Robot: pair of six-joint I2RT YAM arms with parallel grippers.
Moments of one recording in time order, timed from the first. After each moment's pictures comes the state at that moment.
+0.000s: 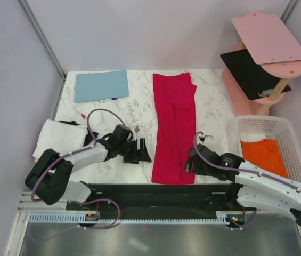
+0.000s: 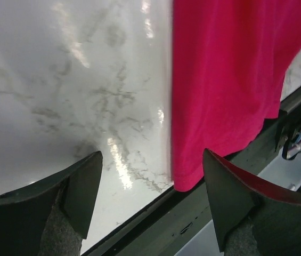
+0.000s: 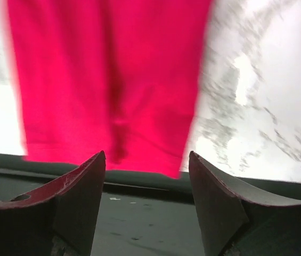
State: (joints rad) left arm -0.58 1.37 0.58 -0.18 0.38 -0.63; right arm 0.96 0.89 0.62 -0.75 0.30 1.02
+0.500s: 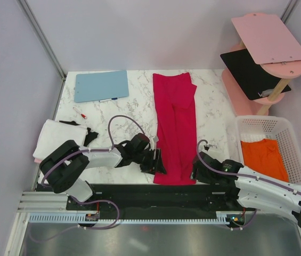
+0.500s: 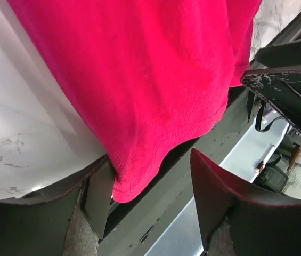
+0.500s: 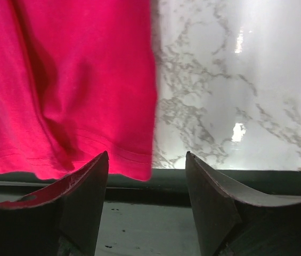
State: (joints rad) left arm -0.86 1.54 0.60 0.06 0.46 -0.82; right arm 0.96 0.85 0.43 -0.74 0.26 1.13
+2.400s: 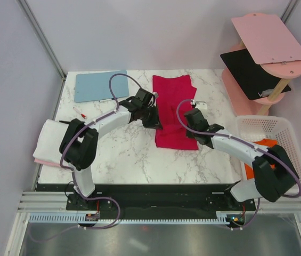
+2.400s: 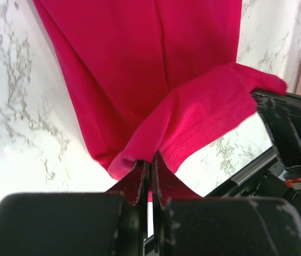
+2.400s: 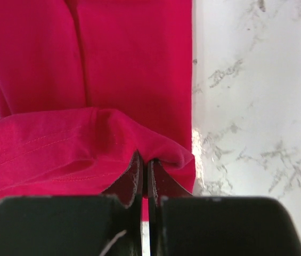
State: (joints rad) left arm -0.61 1.82 1.34 -0.44 0.30 -0.61; right arm 0.59 1.37 0.83 -0.28 0.41 0.55
